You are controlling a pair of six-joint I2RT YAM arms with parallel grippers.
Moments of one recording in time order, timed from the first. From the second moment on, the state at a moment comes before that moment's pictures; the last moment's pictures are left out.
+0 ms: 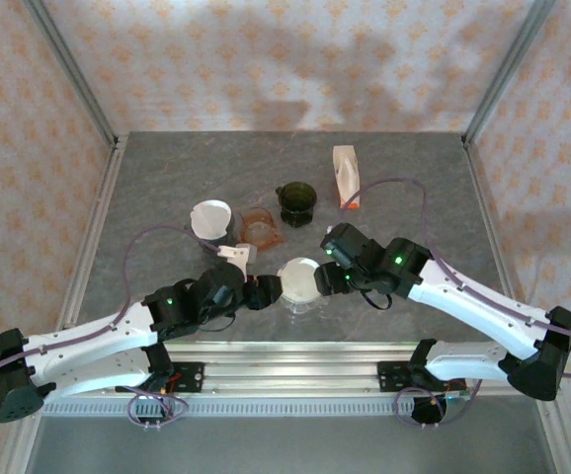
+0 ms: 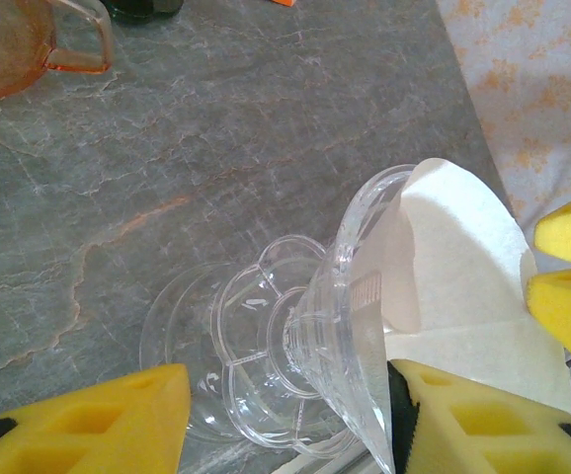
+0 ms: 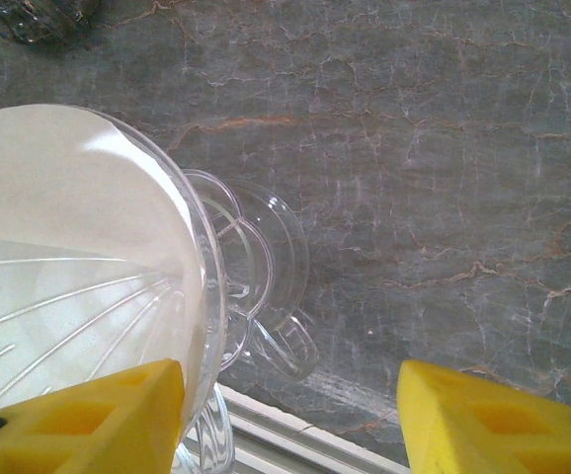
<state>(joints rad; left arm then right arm) -1.00 0.91 0.61 -0.30 -0.17 -0.91 0.95 1.16 1.12 -1.06 0.12 0.61</state>
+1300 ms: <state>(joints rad) -0.89 0.96 0.66 -0.29 -0.07 -0.85 0.95 1.16 1.13 -1.03 0.09 0.61</state>
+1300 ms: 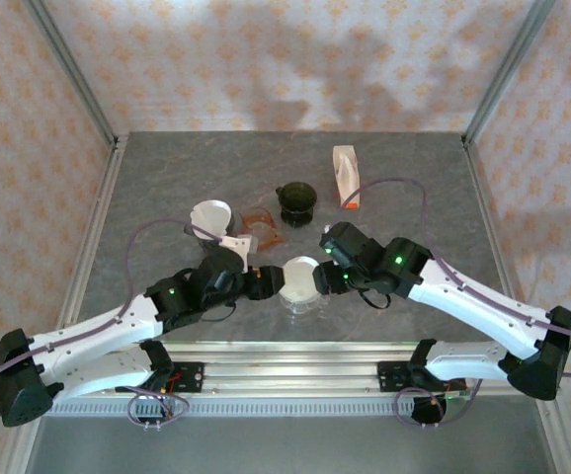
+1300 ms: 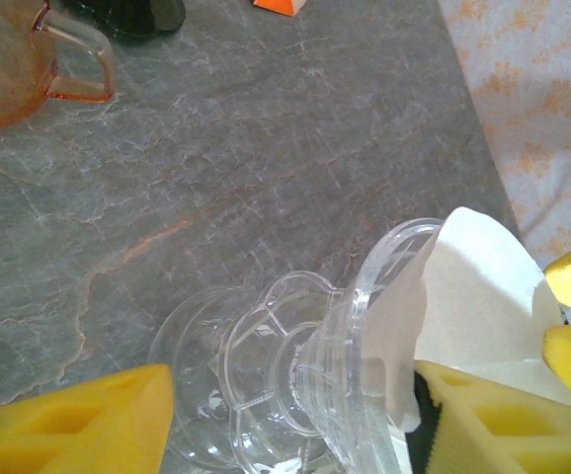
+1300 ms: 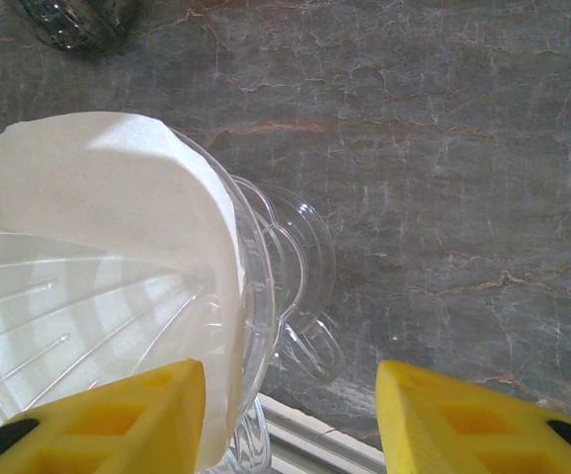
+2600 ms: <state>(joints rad) -0.89 0.94 0.65 -0.33 -0.05 -0.86 0.96 1.16 1.11 -1.02 0.09 0.63</state>
